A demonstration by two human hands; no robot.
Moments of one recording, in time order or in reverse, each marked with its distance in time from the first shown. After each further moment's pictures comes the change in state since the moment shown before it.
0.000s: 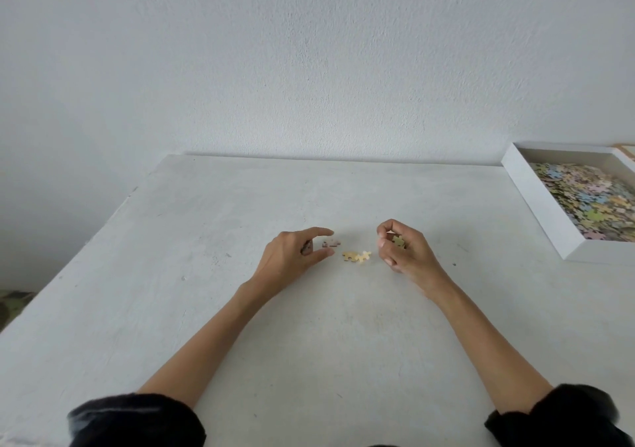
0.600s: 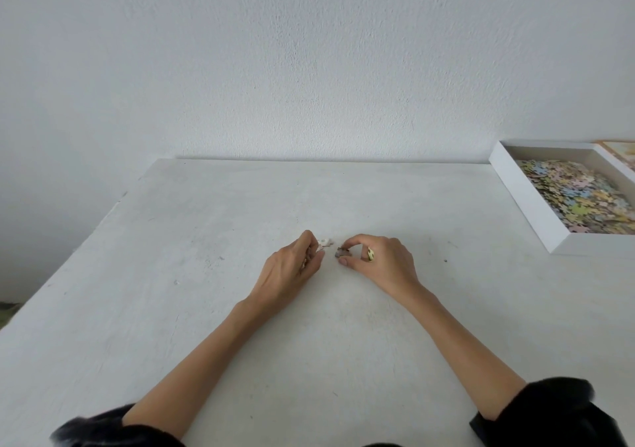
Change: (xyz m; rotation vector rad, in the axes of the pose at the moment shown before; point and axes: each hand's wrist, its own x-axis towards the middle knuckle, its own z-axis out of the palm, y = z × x) left_hand -0.021 0.015 0.007 0.020 0.033 0.083; right_hand 0.001 0.005 0.028 -0.771 0.162 -0.005
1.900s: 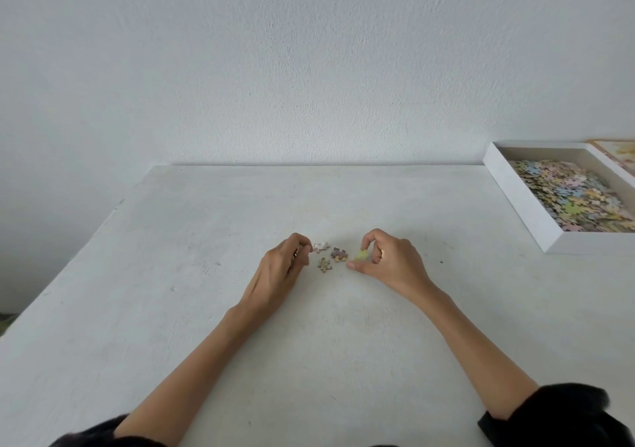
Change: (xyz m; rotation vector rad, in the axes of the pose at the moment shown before) left_hand -0.004 -0.003 -0.008 -0.121 0.064 0.035; right_hand 0.000 0.024 -0.009 0.070 0.017 -0.040
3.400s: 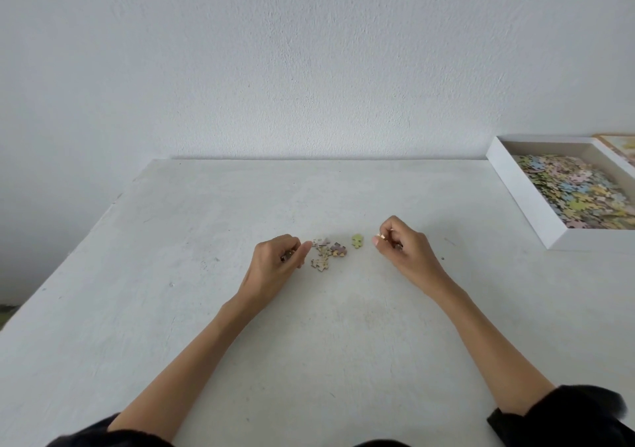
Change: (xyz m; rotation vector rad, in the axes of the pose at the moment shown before) left_hand 0.005 -0.006 -0.002 -0.160 0.014 -0.133; right_hand -0.001 0.010 -0.018 0.163 0.019 -0.013
